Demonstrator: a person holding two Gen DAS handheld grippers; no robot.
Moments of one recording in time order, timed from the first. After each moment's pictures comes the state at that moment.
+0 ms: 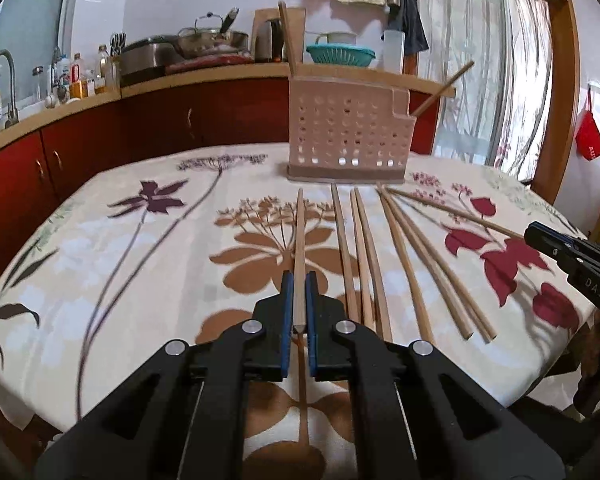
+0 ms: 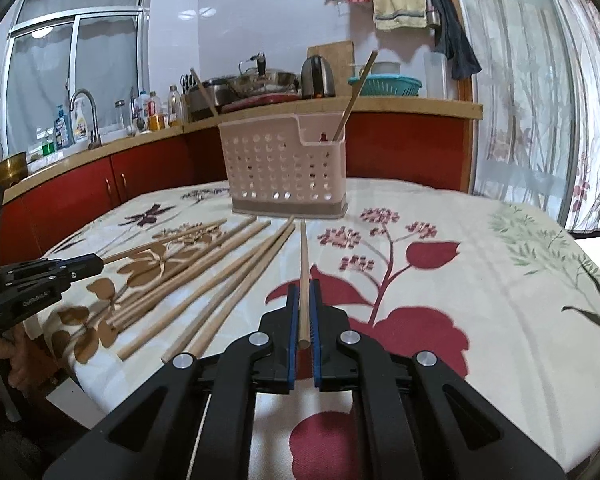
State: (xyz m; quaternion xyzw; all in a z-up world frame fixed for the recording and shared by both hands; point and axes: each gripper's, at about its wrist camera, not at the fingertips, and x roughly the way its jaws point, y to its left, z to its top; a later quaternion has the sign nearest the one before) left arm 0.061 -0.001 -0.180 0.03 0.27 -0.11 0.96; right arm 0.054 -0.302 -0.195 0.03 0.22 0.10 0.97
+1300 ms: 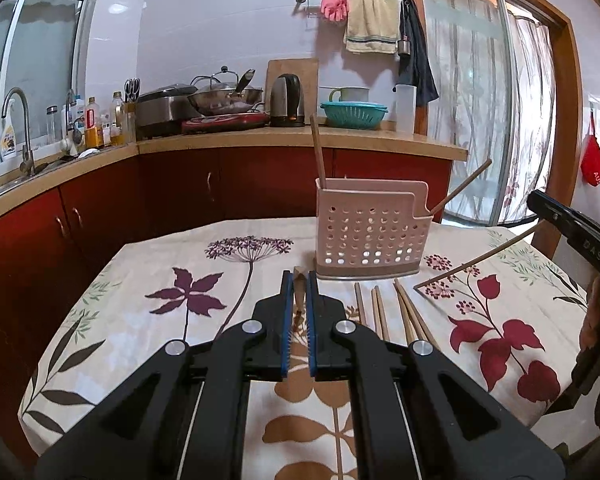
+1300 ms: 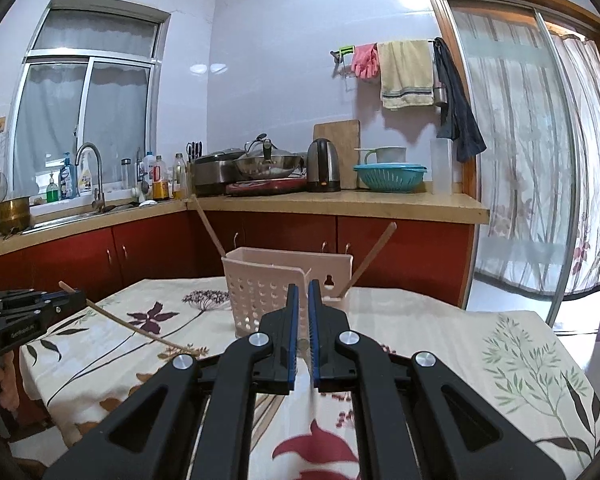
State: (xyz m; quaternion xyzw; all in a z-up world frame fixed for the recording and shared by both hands) left arm 0.083 0.021 -0.085 0.03 0.20 -0.10 0.97; right arm 0.096 -0.299 -0.093 0.03 0.10 0.10 0.99
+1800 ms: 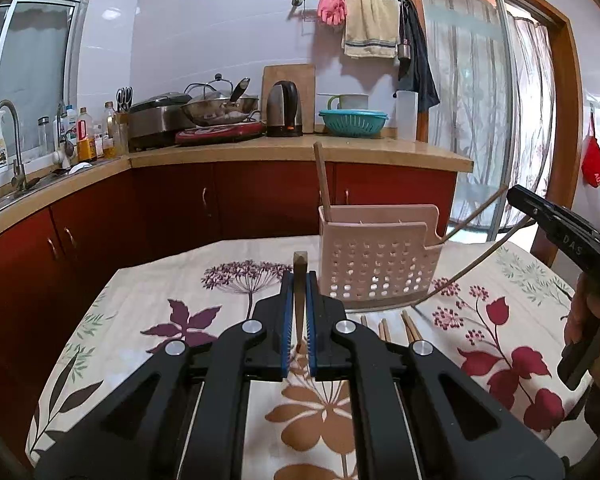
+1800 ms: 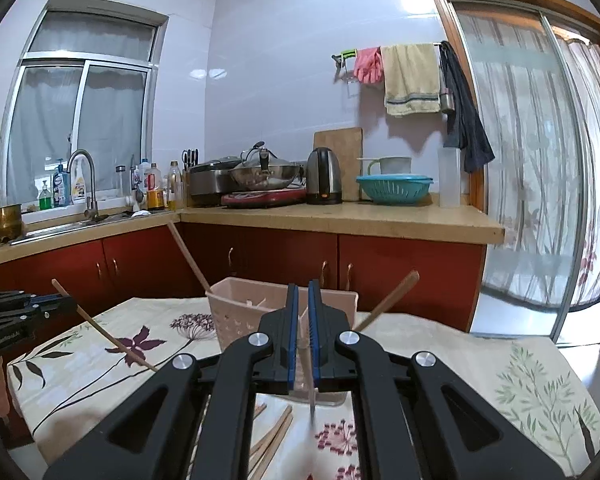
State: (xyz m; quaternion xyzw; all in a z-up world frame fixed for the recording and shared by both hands) left arm 0.126 0.016 -0.064 0.03 0.19 -0.11 0.97; right arm 0.145 -0.295 -0.077 0.03 0.09 0.10 0.99
